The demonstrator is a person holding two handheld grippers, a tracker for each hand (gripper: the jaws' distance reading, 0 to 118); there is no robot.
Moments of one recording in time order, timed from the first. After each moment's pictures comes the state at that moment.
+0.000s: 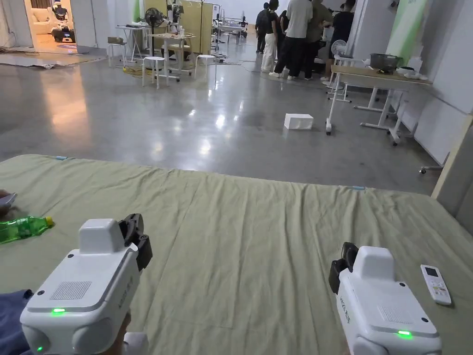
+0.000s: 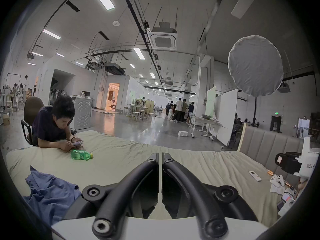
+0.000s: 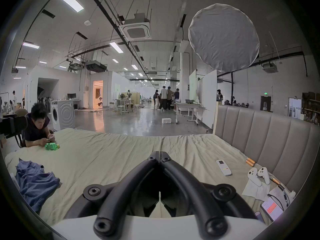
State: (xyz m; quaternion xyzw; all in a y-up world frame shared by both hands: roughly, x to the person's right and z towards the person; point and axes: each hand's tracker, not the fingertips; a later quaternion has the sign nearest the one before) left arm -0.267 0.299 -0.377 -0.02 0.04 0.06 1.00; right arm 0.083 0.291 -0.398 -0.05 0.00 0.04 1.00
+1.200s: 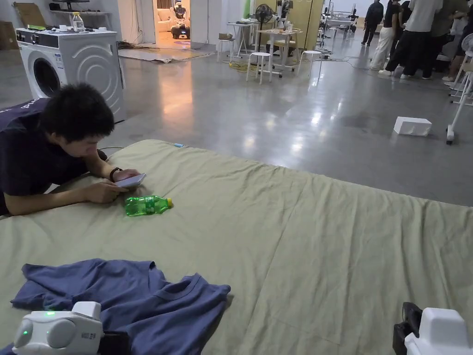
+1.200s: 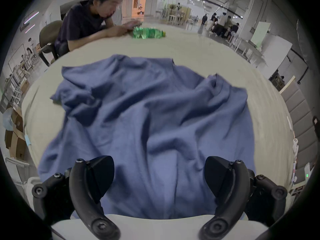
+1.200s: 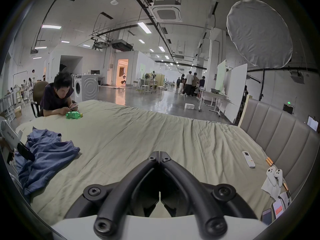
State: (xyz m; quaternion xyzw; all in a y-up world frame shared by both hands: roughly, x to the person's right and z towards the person) left arm -0.539 0.106 -0.325 -0.50 0.12 0.14 0.85; right arm -0.006 0.242 -0.399 -0.13 0.11 0.12 0.98
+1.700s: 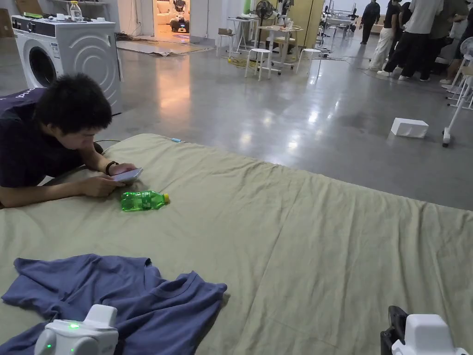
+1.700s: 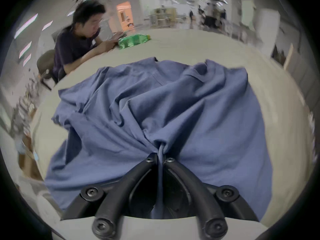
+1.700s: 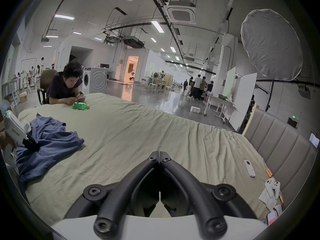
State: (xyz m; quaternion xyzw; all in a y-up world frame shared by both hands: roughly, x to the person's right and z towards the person) left arm -0.505 0.107 -0.330 -0.46 0.14 0.08 0.88; right arm -0.018 0.239 -0.396 -0.12 0.15 0.16 0.97
